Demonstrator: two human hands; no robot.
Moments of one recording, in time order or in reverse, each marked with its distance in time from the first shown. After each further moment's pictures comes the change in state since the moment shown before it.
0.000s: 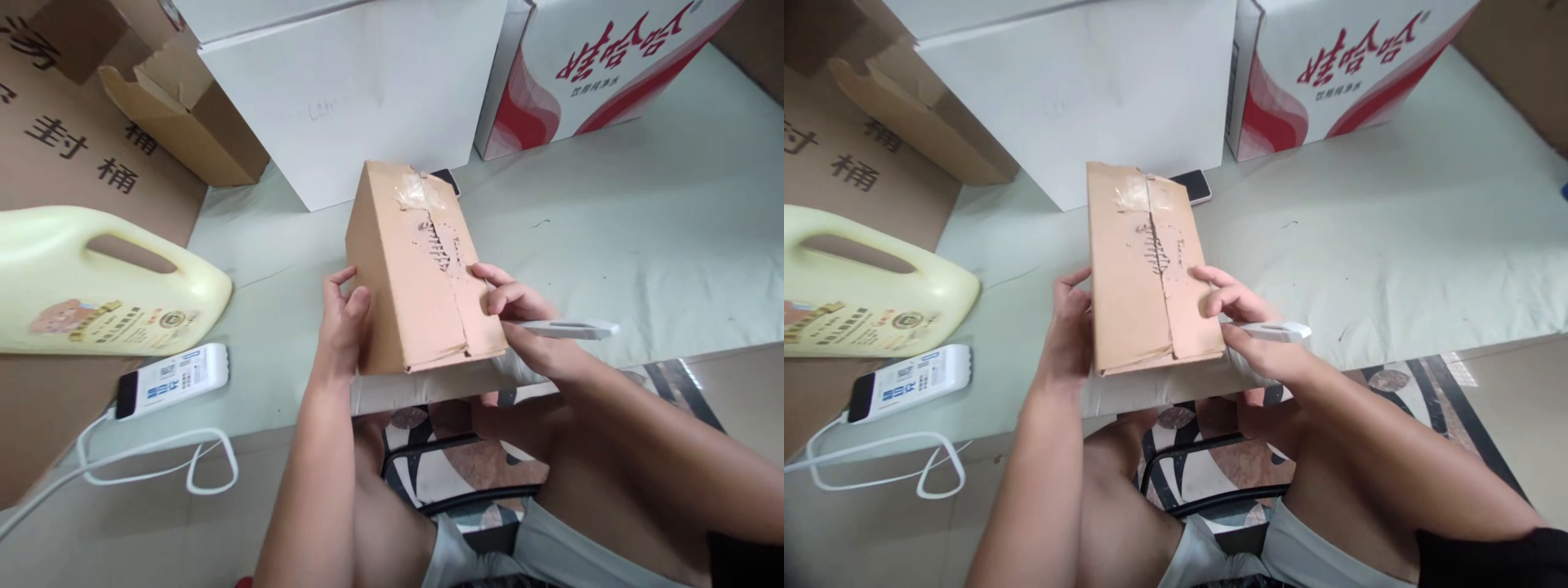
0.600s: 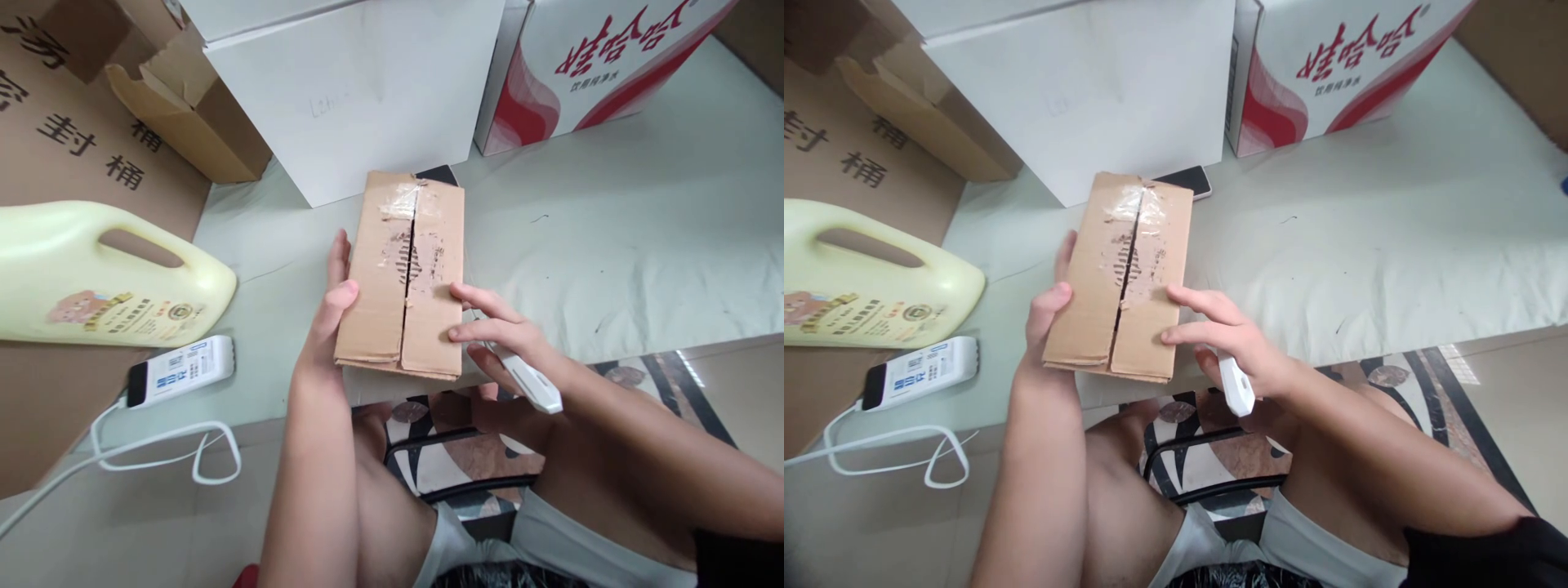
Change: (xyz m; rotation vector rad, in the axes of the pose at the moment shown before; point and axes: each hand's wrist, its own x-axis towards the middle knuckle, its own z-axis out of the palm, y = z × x) left_hand -0.001 0.022 -0.010 -0.107 -0.309 0.164; right_hand -0.011 -0.007 0.017 -0.303 -0.156 -0.335
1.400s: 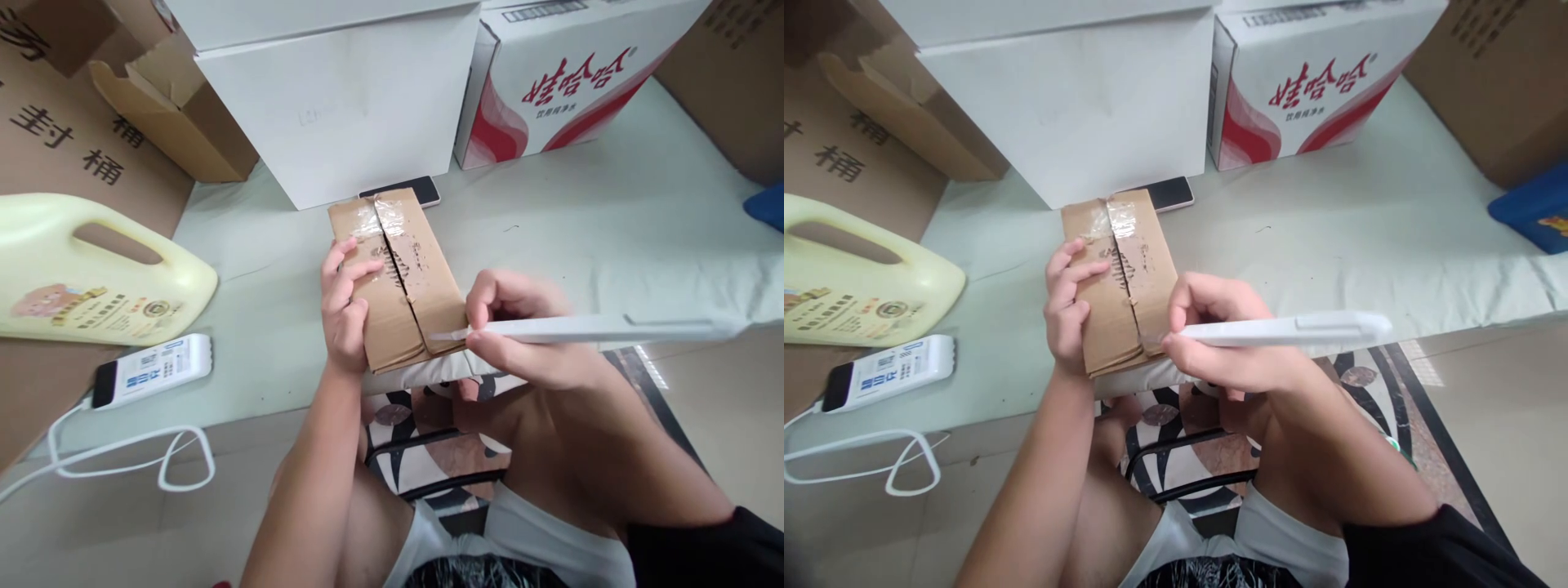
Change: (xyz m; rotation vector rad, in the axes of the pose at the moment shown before) left_hand 0.000 -0.024 0.028 0.657 0.175 0.600; right_hand 0.053 -0.081 -0.038 0.271 0.092 0.421
